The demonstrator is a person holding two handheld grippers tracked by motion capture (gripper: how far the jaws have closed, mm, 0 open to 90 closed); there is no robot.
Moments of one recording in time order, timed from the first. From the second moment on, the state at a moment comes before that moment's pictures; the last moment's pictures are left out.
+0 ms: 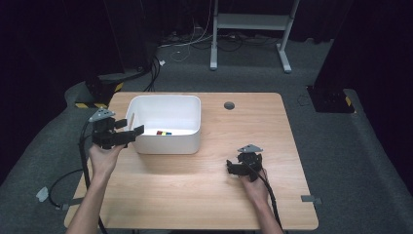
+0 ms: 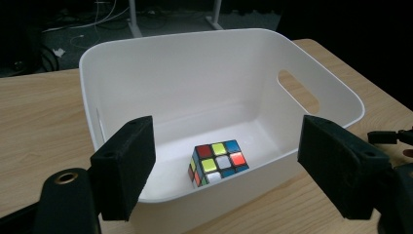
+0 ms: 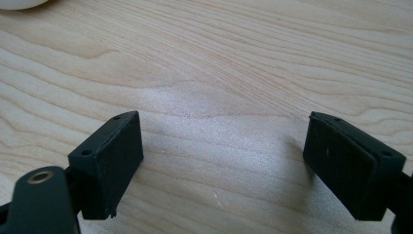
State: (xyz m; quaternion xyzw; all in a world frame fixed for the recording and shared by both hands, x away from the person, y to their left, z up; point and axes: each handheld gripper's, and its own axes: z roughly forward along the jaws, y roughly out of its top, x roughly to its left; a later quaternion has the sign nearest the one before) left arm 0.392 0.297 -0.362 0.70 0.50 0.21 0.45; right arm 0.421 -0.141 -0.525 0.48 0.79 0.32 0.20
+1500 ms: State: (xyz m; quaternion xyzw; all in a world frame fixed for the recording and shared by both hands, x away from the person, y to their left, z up) left arm 0.366 0.315 -0.375 0.69 0.52 0.22 0.46; right arm 0.421 -0.141 -0.525 0.48 0.79 0.32 0.20
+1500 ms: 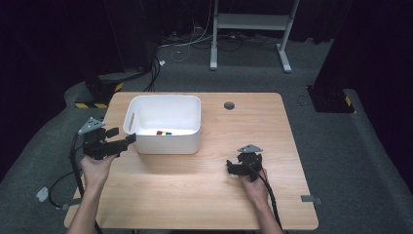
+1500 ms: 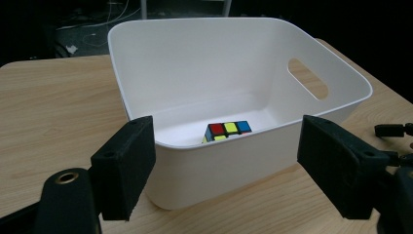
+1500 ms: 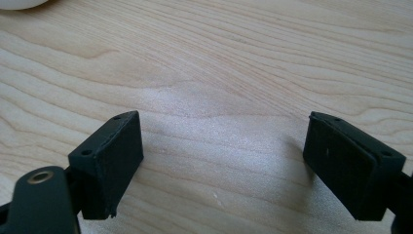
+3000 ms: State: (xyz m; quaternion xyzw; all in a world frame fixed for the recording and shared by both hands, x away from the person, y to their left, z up) left arm 0.347 0.315 -0.385 0.68 0.52 0.23 0.46; right arm 0.421 -0.141 -0.525 0.48 0.79 0.32 0.20
